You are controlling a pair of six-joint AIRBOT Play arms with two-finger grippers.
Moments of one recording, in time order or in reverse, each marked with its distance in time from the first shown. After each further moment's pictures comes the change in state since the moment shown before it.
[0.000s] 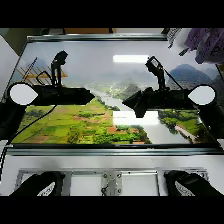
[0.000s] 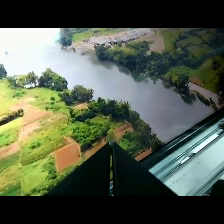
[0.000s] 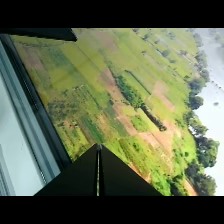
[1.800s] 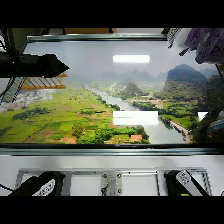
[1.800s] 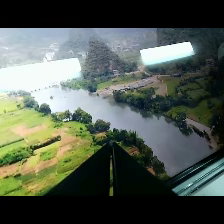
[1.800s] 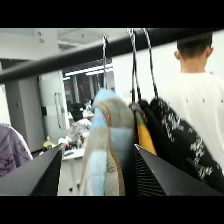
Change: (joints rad) left arm 0.247 -0.106 0.451 -0.006 -0.270 -0.014; right arm -1.227 0.007 0.435 0.382 -1.123 -0.383
